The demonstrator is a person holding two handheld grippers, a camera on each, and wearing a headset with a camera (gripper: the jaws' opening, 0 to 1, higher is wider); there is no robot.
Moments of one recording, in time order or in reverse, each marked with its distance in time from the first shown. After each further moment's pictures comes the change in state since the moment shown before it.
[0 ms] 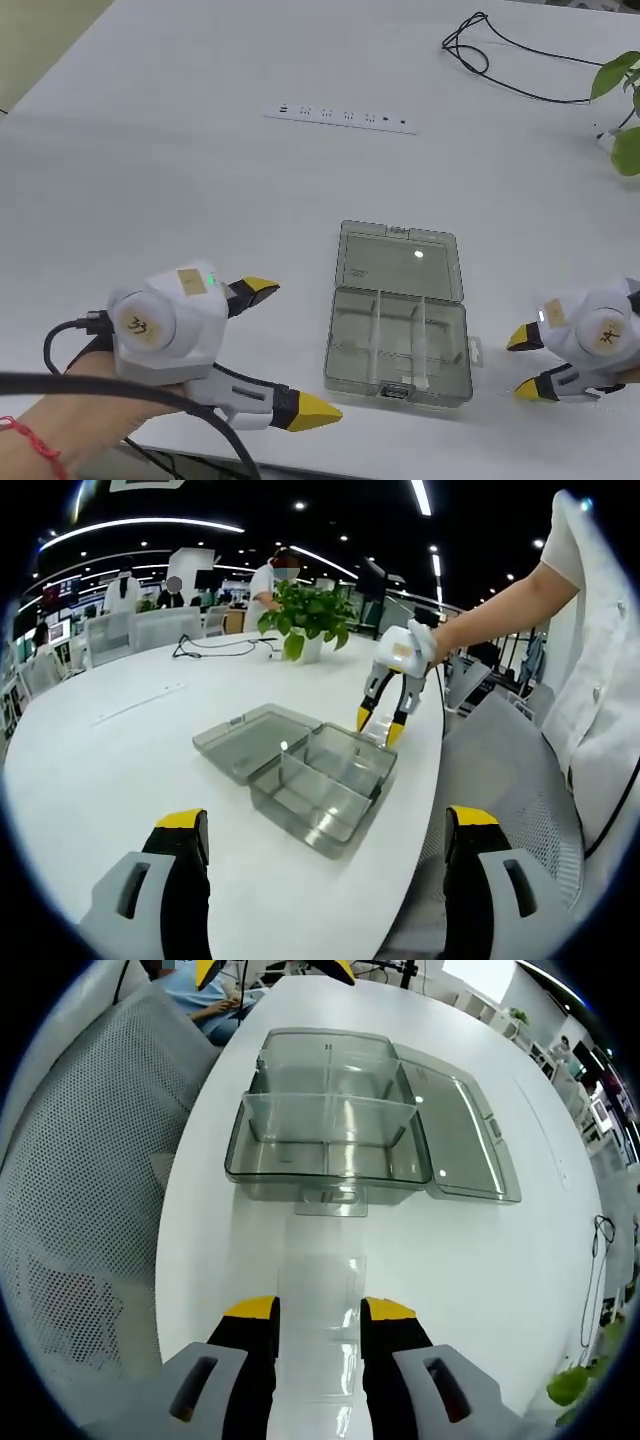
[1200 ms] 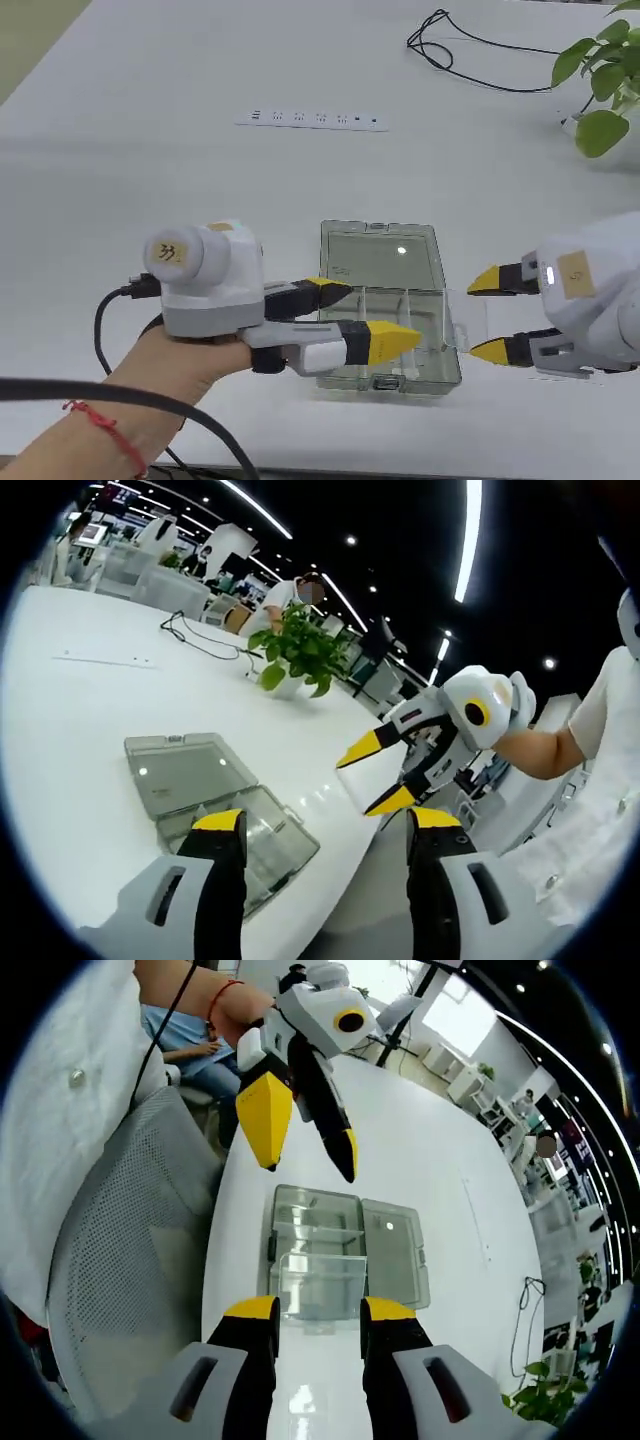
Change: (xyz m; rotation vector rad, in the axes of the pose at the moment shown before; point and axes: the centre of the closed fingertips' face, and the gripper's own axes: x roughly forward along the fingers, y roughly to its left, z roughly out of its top) left arm 0.034 -0.042 0.080 -0.433 -0.171 -0.195; right arm -0.100 0.020 0.126 -0.084 -0.160 -0.230
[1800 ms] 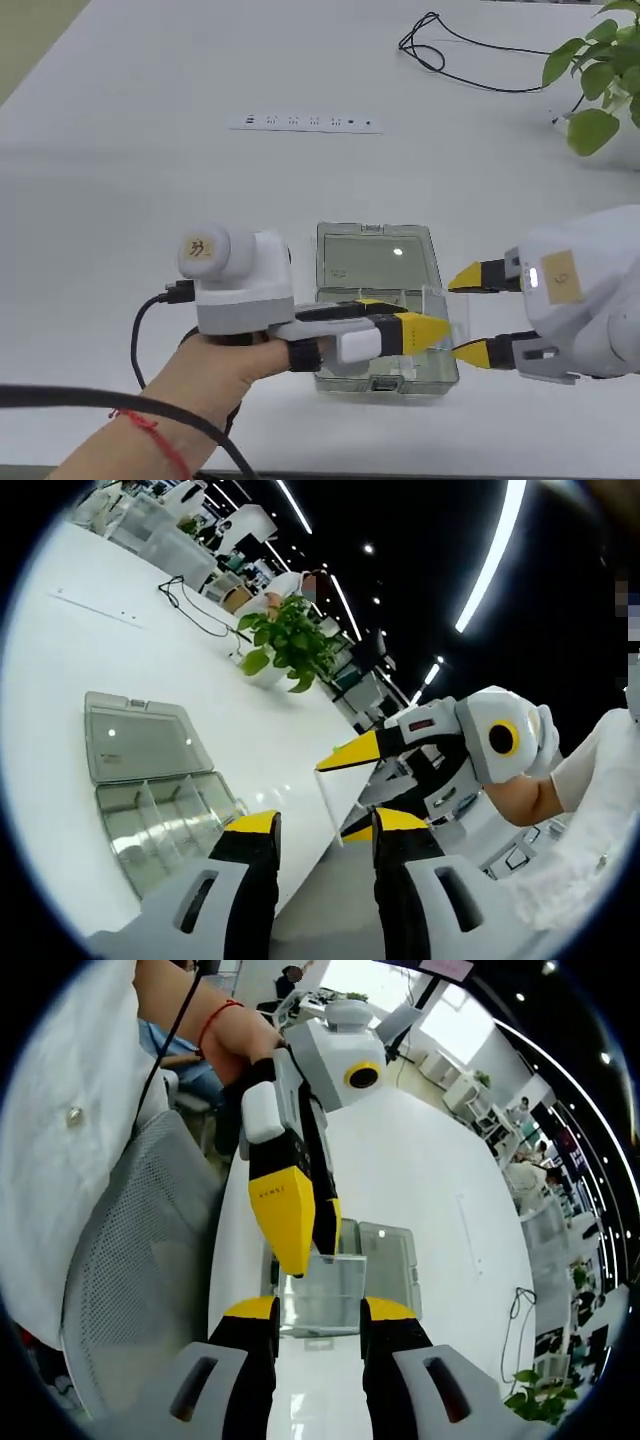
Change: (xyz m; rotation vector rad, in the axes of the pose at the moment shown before) left arm 0.025 -0.028 -0.005 -0.186 0.000 -0.101; right arm -0.012 0.004 0.029 -0.013 -0.019 -0.032
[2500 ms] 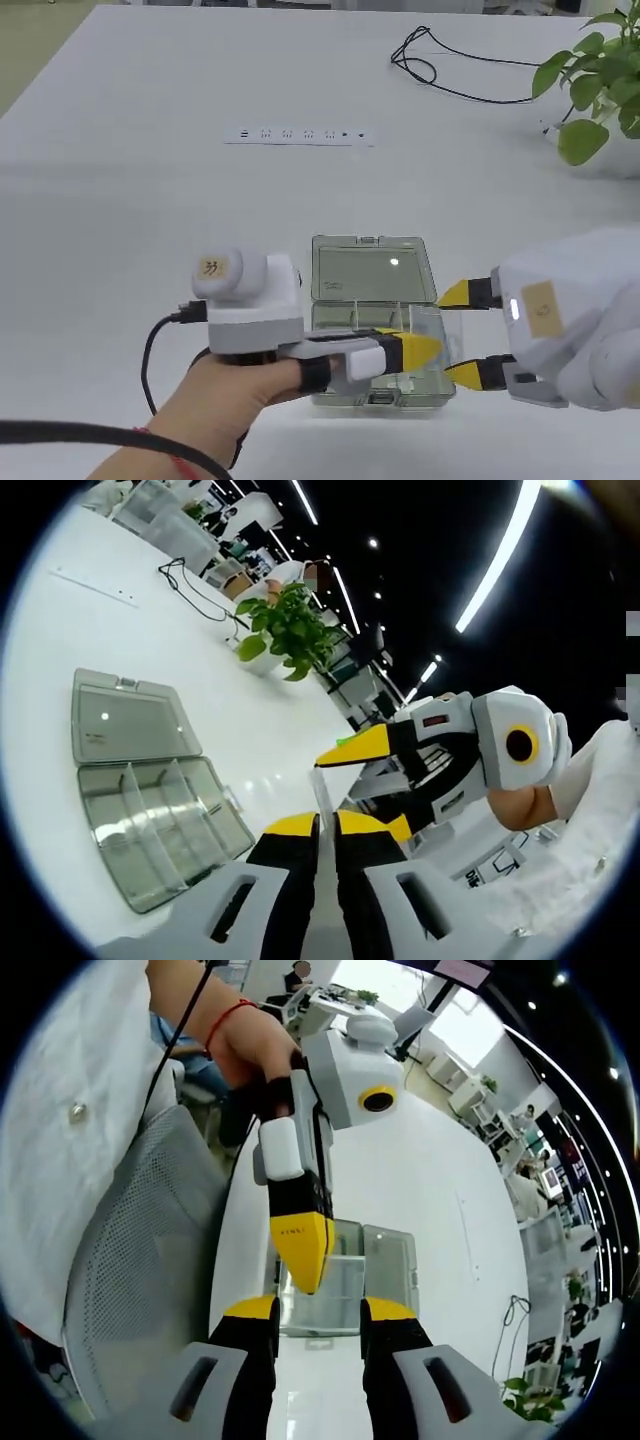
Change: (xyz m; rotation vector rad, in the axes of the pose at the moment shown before) left arm 0.007 -0.005 -0.010 -0.050 0.034 -0.032; right arm -0.001 0.006 0.005 -0.049 0.027 -0.001
